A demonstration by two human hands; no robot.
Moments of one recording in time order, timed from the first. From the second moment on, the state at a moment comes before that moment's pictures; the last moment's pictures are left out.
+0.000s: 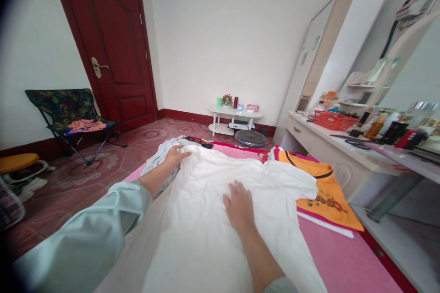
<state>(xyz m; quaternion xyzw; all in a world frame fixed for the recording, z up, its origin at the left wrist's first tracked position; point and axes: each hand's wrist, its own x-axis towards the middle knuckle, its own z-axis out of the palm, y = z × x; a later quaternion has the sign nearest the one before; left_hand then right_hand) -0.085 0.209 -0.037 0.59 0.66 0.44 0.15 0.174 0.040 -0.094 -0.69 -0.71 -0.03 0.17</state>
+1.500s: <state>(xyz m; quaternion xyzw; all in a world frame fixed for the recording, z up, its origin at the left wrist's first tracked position) -0.032 0.257 -0.044 0.82 0.57 0.05 -0.05 0.173 0.040 -0.091 -0.69 -0.70 0.00 0.19</state>
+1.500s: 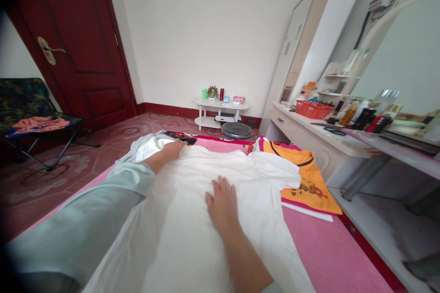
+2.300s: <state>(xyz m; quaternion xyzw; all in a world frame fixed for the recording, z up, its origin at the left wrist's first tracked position) 0.054 0.198 -0.082 0.88 0.44 0.13 0.07 0.175 0.041 -0.093 -0.68 -0.70 0.00 0.20</state>
